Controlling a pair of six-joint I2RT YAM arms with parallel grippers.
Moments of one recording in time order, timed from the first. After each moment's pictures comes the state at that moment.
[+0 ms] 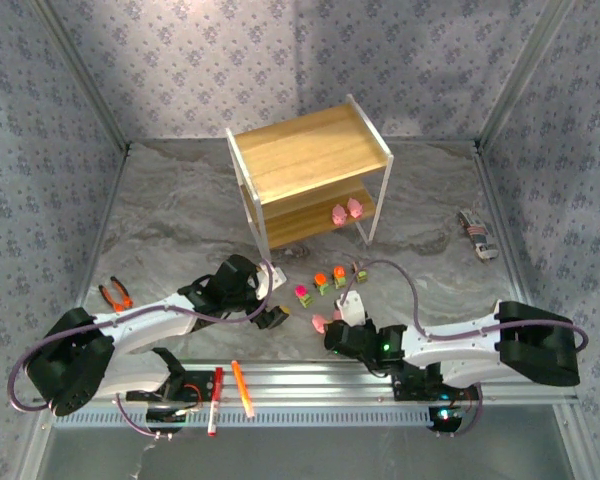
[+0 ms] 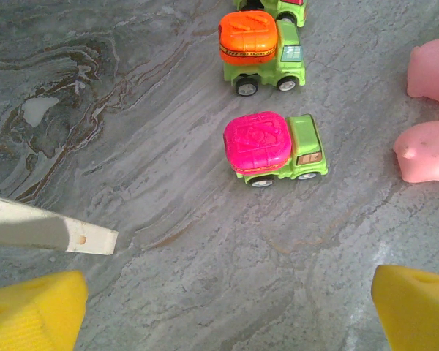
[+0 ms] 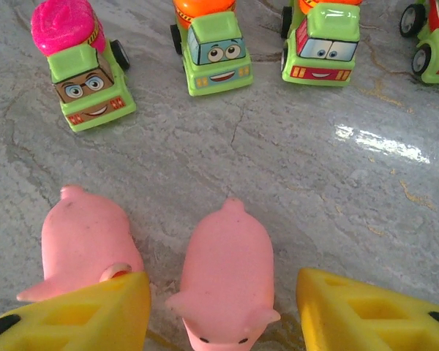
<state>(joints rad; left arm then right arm) -0.79 1.20 0.45 -0.03 0.17 0.18 1.34 1.21 0.35 -0.14 0.59 0.85</state>
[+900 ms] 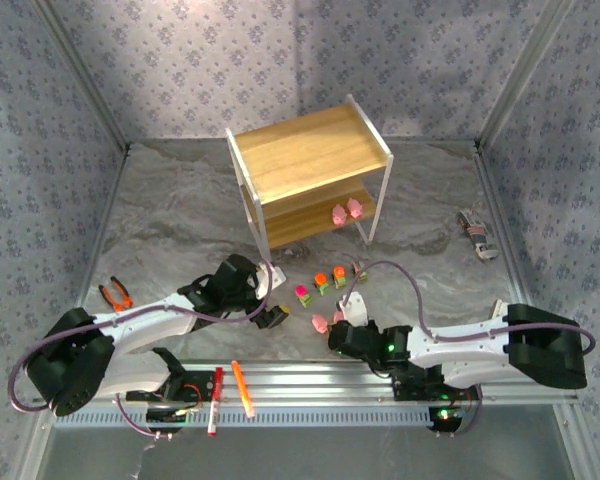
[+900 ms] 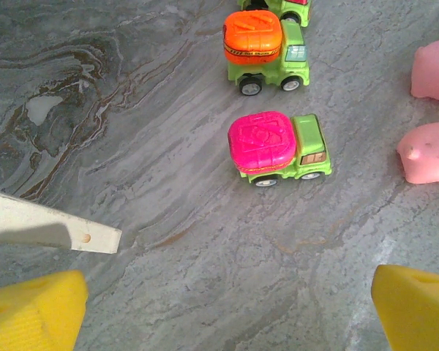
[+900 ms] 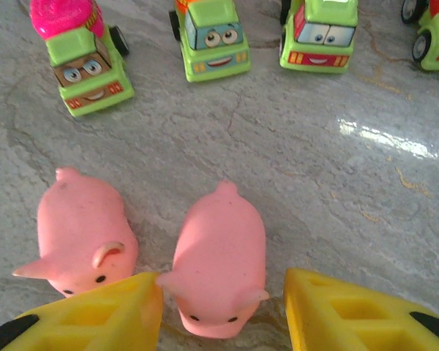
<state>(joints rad) -0.79 1.20 0.45 -0.03 0.17 0.18 1.34 1.16 0.33 -0.16 0.56 0.84</state>
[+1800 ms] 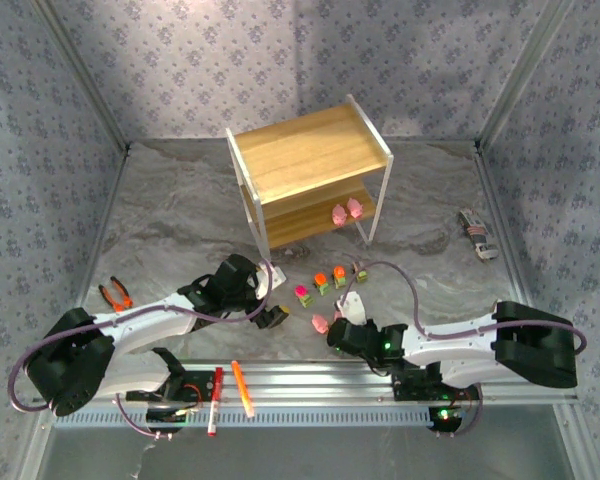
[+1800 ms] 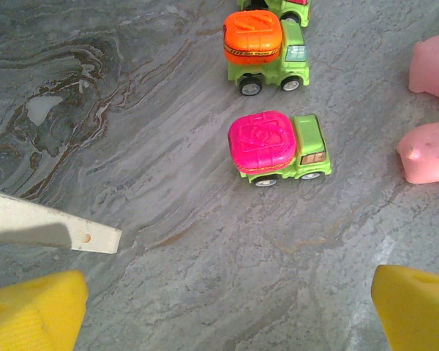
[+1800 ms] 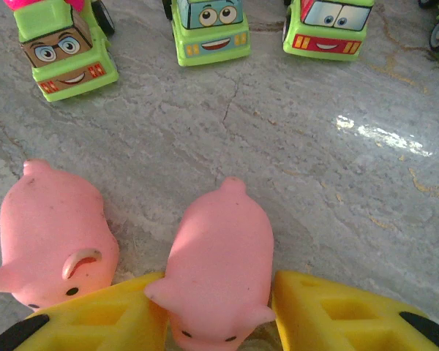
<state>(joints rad) -0.79 1.20 0.45 -0.03 0.17 0.18 1.30 1.23 0.32 -0.10 0.53 0.78</state>
